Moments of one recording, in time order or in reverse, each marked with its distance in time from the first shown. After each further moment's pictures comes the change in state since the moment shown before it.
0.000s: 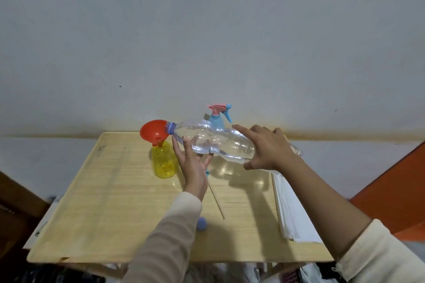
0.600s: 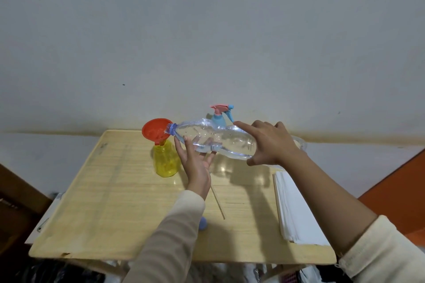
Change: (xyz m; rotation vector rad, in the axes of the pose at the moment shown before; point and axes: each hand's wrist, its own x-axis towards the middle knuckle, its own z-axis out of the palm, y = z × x) left_hand 0.003 -0.005 0.004 -0.134 0.026 -0.032; right_hand 0.007 0.000 -0.014 -0.083 0.010 -0.038
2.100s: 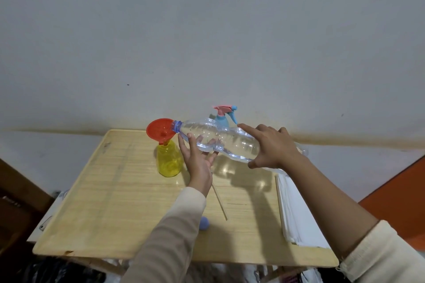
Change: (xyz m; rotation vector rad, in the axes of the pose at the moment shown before) left_hand 0.007 0.004 -0.001 0.066 -0.007 -0.064; right_hand -0.001 -0.002 0.007 0.049 -0.028 0.045
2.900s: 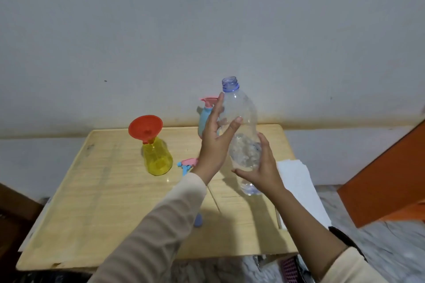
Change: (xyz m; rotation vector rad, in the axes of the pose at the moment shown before) left_hand -0.033 0.010 0.054 0.552 -0.549 0.425; right_hand -0.037 -0.006 0.108 1.000 0.346 0.262
